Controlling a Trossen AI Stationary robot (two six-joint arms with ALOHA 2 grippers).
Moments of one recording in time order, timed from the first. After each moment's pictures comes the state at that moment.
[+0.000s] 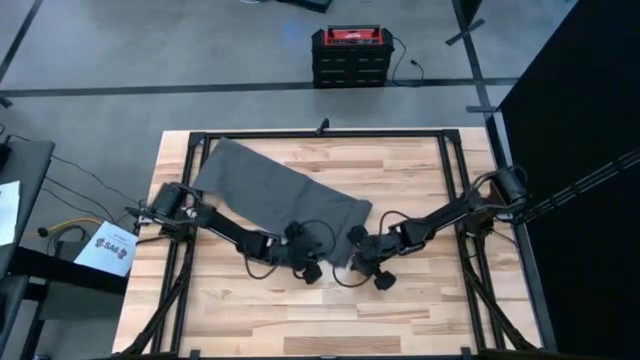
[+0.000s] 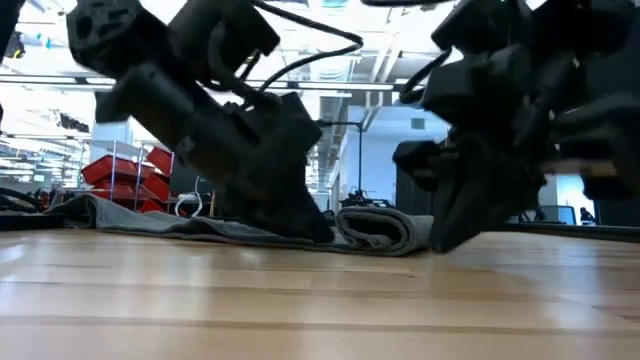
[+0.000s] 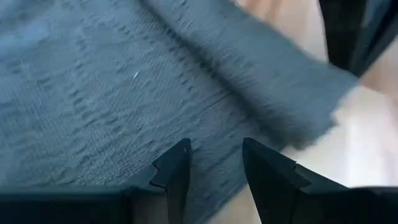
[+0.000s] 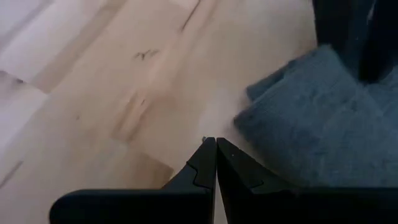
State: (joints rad) left arm -0.30 1.95 0.86 0.35 -0.49 -0.59; right arm 0.29 1.75 0.73 0.17 -0.05 -0.21
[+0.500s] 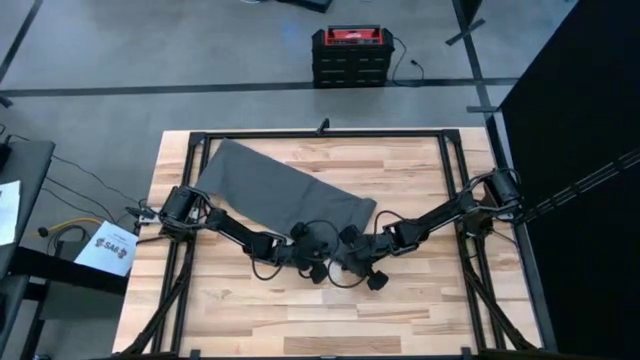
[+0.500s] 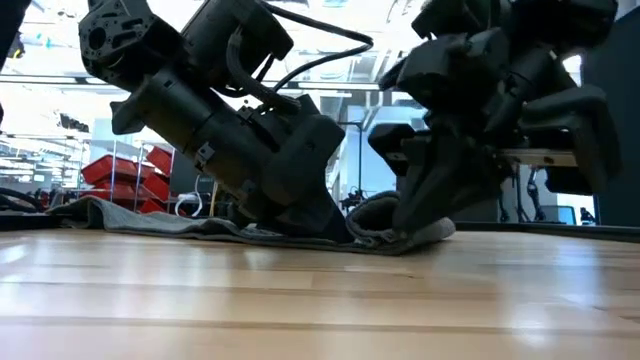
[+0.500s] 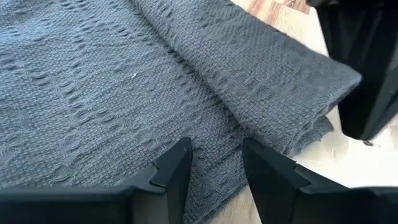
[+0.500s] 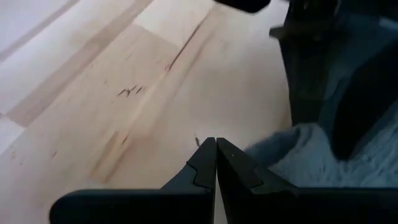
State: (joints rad) left arm -0.29 2.01 0.90 0.39 -0.48 -0.60; right arm 0.27 1.78 0.80 0.19 -0.05 -0.30
